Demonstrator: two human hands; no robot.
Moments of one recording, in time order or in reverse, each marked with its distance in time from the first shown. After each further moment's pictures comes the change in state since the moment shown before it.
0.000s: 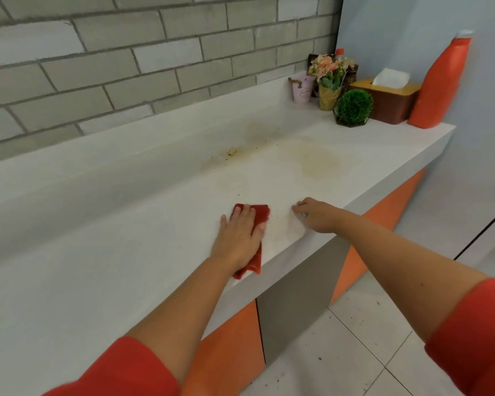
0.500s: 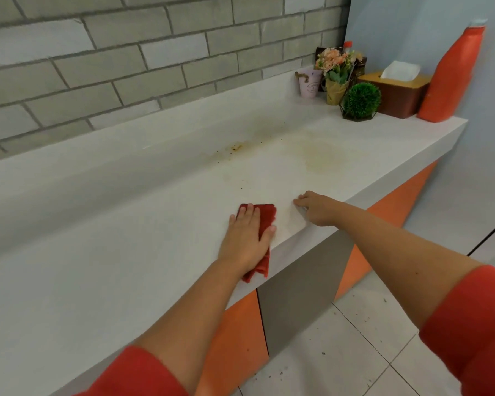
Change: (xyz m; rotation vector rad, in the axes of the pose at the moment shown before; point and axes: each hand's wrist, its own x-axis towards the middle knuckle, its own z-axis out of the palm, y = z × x) left_hand -0.017 0.019 0.006 -0.019 0.020 -0.044; right_hand 0.001 0.002 0.001 -0.005 -0.018 0.012
